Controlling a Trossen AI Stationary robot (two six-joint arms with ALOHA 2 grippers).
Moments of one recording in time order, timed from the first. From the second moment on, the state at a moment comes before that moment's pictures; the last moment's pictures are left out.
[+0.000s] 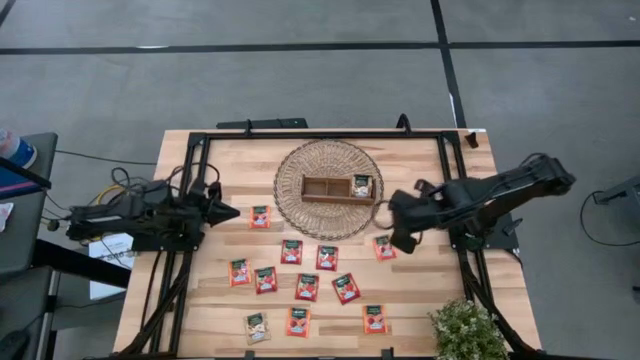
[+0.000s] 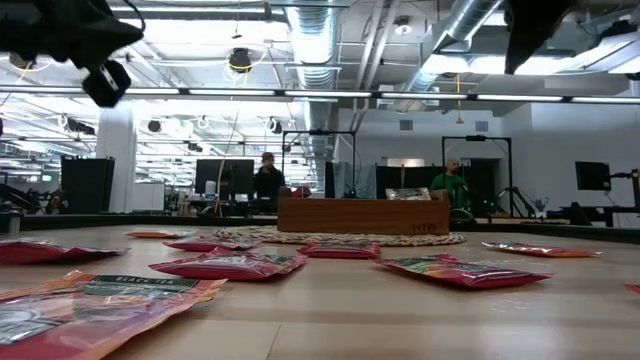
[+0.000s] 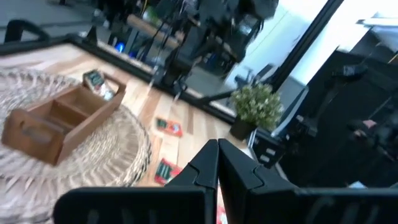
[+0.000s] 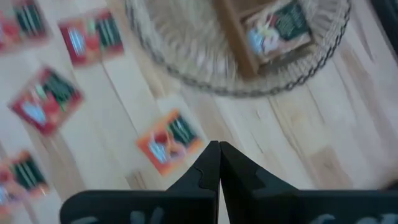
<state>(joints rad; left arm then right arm) 0.07 0.07 0.27 -0.21 0.14 -0.52 0.31 1.28 1.24 -1.26 0.33 0.68</state>
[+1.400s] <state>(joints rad) -0.75 1.55 1.14 -0.50 0.25 -1.59 0.25 0.60 0.68 -0.81 0.34 0.48</state>
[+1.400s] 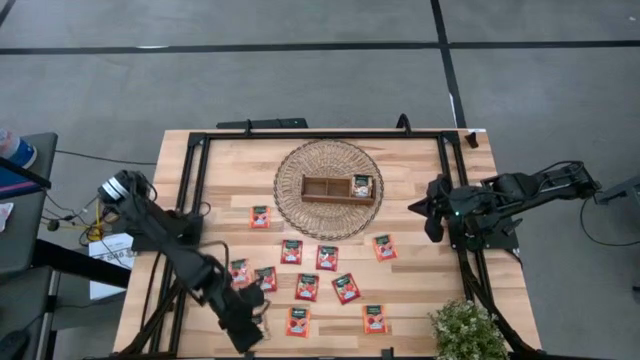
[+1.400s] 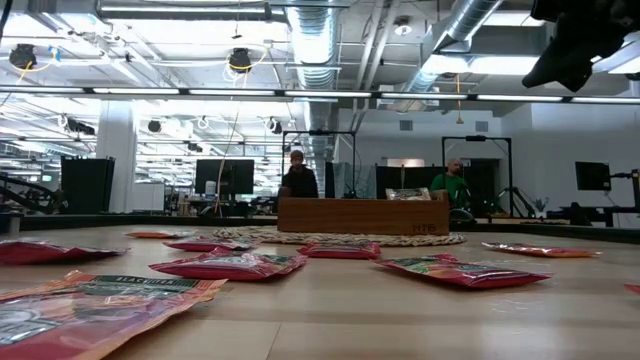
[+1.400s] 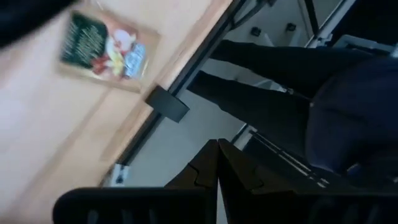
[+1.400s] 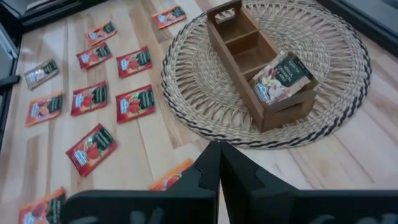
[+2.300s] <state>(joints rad) -0.78 1.67 1.14 -0.57 0.06 -1.35 0.25 0.58 0.68 -0.83 0.26 0.38</state>
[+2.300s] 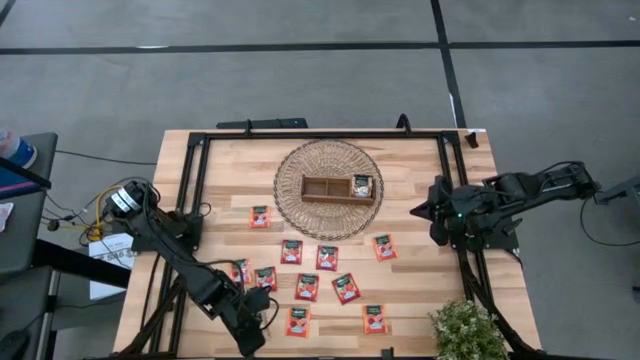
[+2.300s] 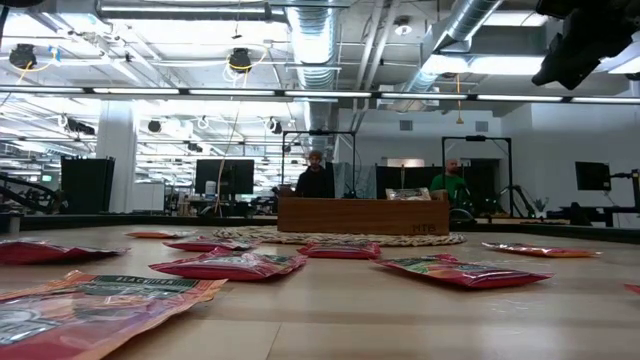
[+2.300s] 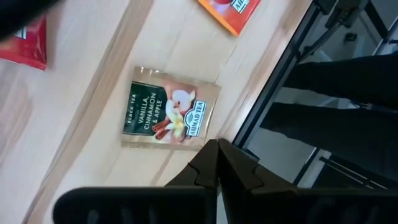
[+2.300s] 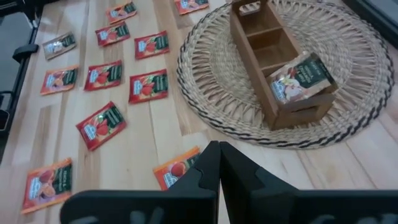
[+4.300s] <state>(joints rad) -0.75 1.82 1.14 -0.63 0.16 -1.16 0.25 0.35 0.33 -0.31 0.05 0.39</state>
